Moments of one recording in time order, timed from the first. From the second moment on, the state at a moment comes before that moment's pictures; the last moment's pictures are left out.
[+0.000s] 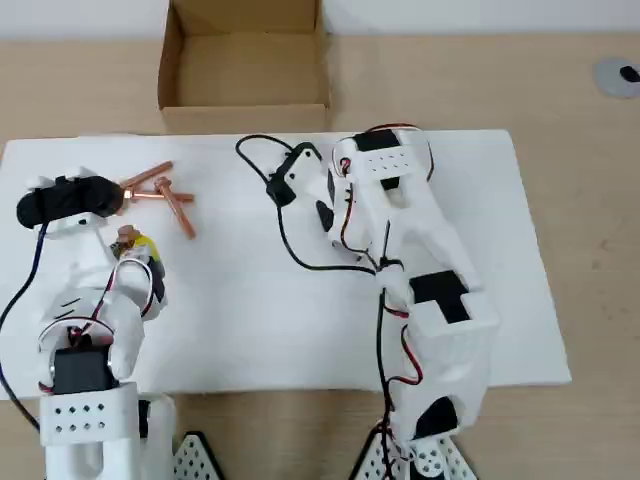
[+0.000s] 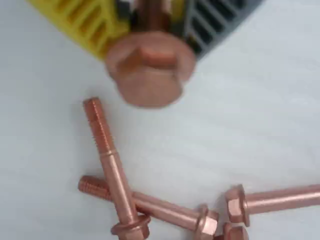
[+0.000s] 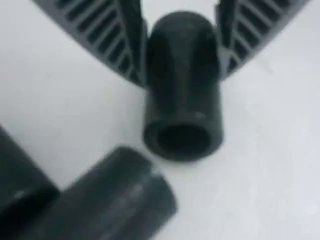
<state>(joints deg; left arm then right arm) -9.3 -75.6 66.4 55.3 -1.5 -16.4 24.0 -1.7 84.0 35.1</state>
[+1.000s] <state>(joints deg) 0.6 -75.6 62.9 57.6 5.2 -22.9 -35.0 -14.8 101.7 14.5</state>
